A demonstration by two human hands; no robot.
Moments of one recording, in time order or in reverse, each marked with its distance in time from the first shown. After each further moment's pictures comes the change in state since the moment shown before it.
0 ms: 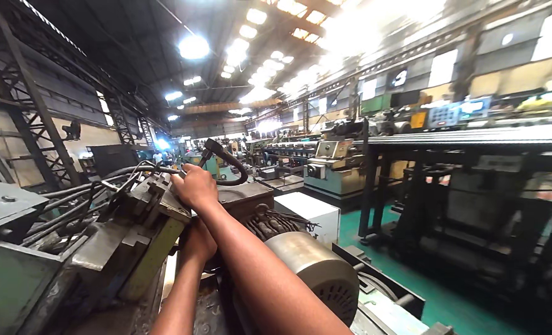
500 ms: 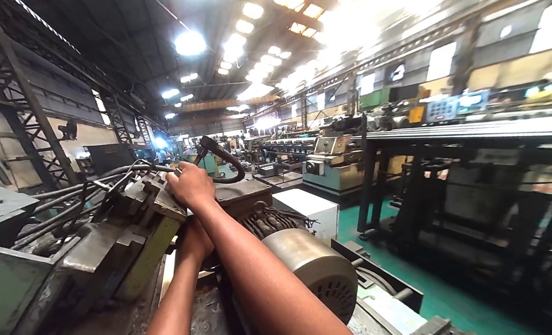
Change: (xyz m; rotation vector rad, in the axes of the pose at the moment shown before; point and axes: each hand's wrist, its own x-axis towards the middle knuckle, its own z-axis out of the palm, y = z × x) left_hand 0.001 0.002 -0.001 0.073 -0.053 -0.016; right_hand -0.002 -0.002 -0.002 -0.030 -0.013 0.016
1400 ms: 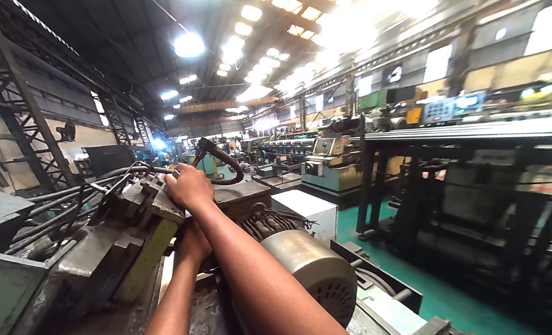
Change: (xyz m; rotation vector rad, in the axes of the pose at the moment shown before) left_hand 0.001 0.000 -0.001 -0.021 0.019 0.027; right_hand 0.002 0.000 0.001 0.010 -0.003 0.009
